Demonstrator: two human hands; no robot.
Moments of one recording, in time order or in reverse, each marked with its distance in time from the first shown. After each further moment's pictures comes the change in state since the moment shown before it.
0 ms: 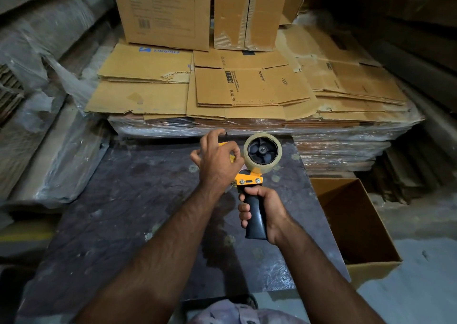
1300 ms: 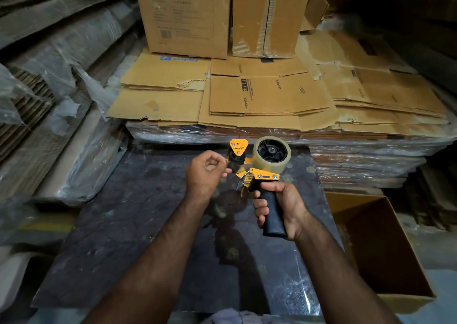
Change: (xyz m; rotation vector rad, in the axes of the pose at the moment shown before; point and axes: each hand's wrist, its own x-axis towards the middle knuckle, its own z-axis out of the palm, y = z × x) left_hand 0.003 -0.030 0.007 -0.792 0.091 -0.332; right_hand 0.011 -0.060 -0.031 0.024 -0.216 0.149
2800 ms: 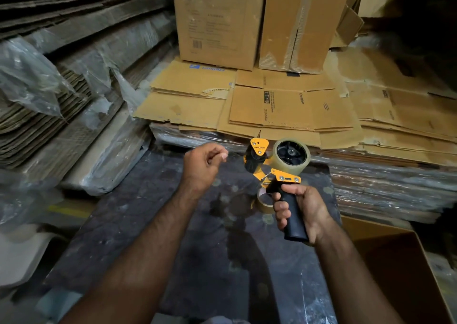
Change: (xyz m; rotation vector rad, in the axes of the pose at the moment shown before) left_hand 0.019 0.030 -0.032 0.314 0.035 0.305; right_hand -0.006 -0.043 -0.009 -0.077 0.001 0.025
